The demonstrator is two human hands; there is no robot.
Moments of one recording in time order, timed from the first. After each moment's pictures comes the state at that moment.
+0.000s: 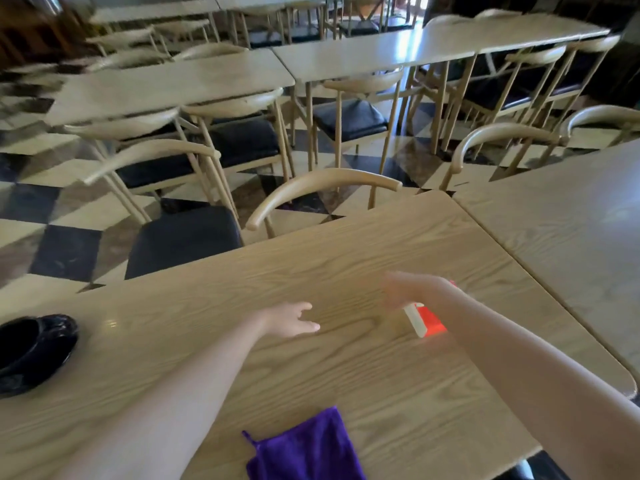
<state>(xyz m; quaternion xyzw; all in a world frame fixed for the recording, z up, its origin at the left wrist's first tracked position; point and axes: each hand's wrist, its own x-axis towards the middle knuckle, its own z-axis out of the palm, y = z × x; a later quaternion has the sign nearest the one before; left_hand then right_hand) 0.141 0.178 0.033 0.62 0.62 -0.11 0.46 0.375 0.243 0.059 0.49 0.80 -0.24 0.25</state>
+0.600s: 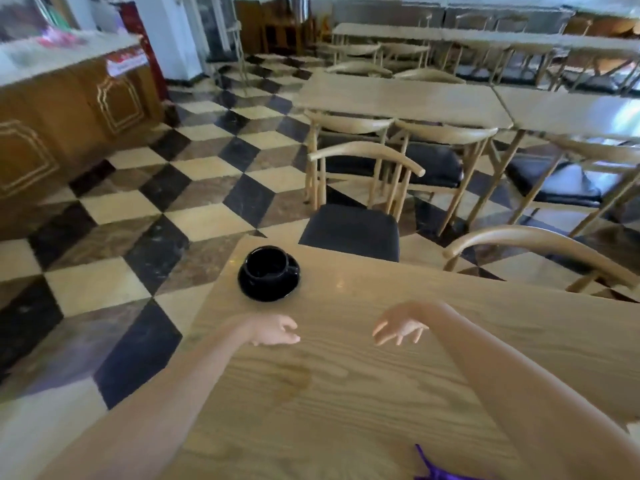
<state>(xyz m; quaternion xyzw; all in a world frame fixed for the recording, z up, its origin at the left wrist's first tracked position) -0.192 -0.025 0.051 0.47 0.77 -0.04 0.44 0.009 0.157 0.077 0.32 0.78 -0.32 0.44</state>
